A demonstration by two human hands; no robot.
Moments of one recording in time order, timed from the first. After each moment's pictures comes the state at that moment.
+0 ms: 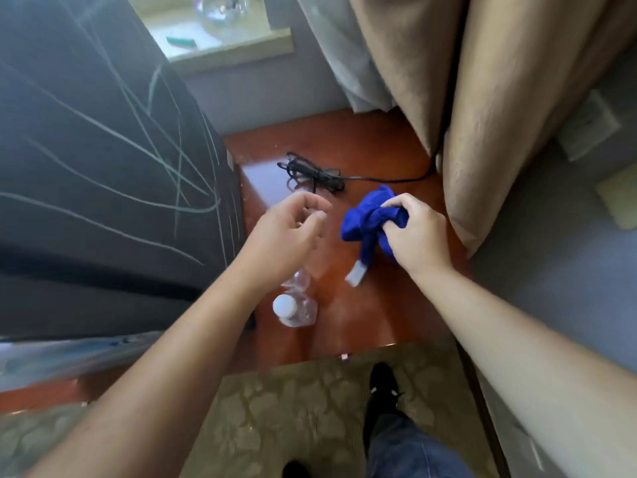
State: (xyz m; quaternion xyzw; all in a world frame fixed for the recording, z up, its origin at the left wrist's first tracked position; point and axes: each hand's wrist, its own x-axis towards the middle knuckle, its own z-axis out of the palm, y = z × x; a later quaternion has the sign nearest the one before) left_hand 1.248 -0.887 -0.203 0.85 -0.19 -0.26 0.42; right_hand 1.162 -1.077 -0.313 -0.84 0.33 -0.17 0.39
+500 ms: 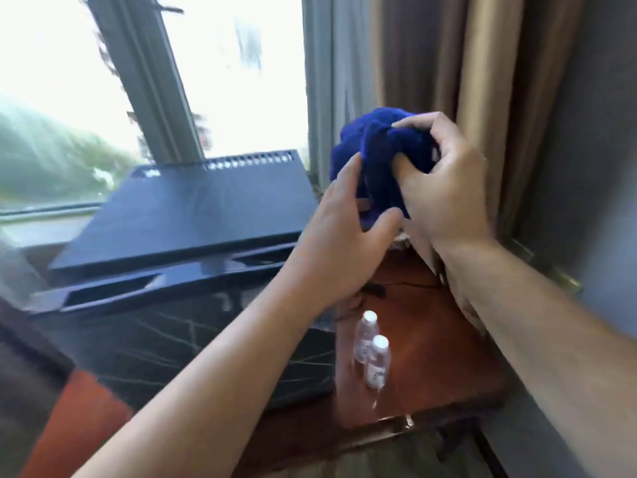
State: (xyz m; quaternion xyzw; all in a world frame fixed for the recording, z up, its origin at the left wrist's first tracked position) left_hand 1.172 -0.672 0.045 0.70 -0.45 -0.01 0.56; right_hand 1.137 -0.820 0.057 -0.75 0.08 -0.53 0.38
